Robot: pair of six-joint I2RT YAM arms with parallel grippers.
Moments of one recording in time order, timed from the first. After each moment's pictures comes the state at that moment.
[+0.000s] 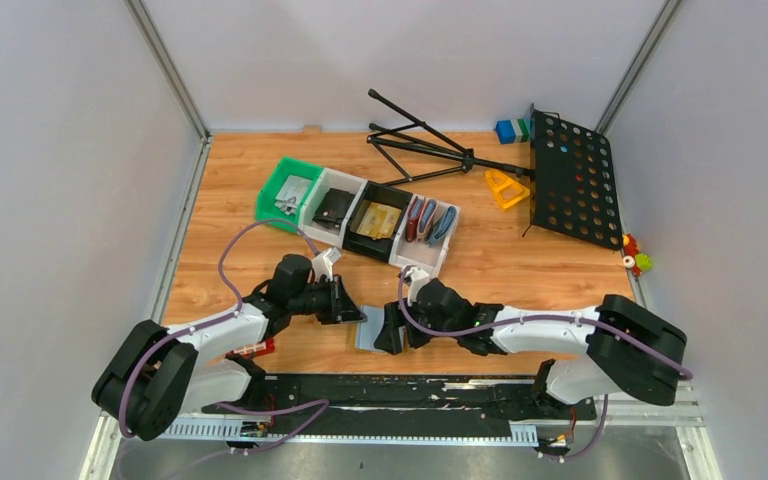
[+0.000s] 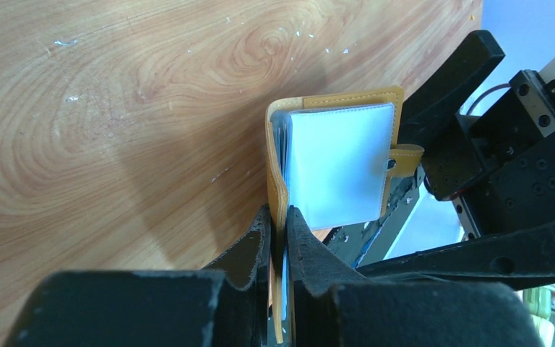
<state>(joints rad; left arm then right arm) -0.53 1.16 0.30 0.18 0.58 -0.69 1.08 1.34 0.49 0.20 -0.12 0.72</state>
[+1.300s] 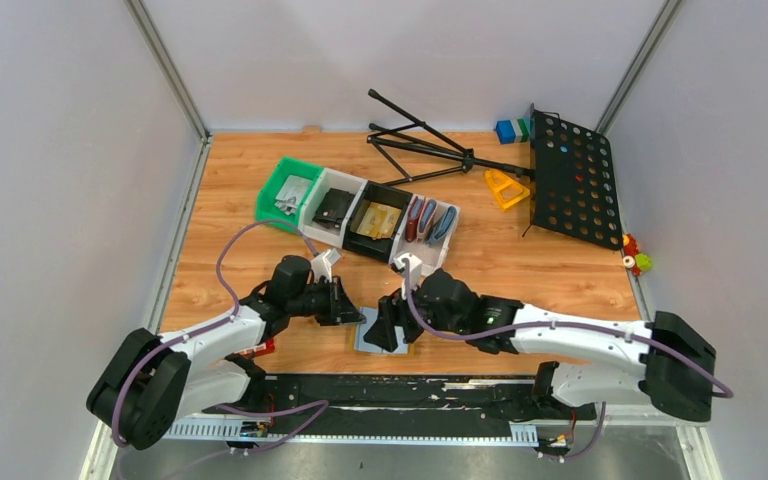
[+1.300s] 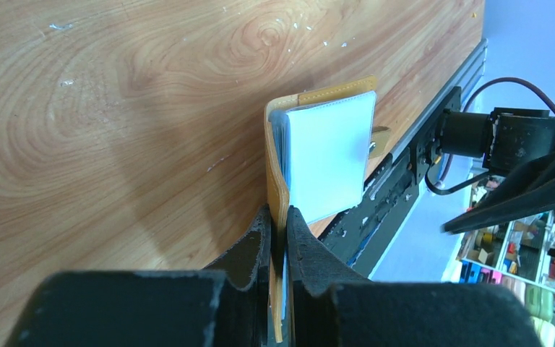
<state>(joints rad) -0.54 1.11 0.31 0.12 0.57 -0.70 1.14 1.13 0.65 0.01 -0.11 0.59</state>
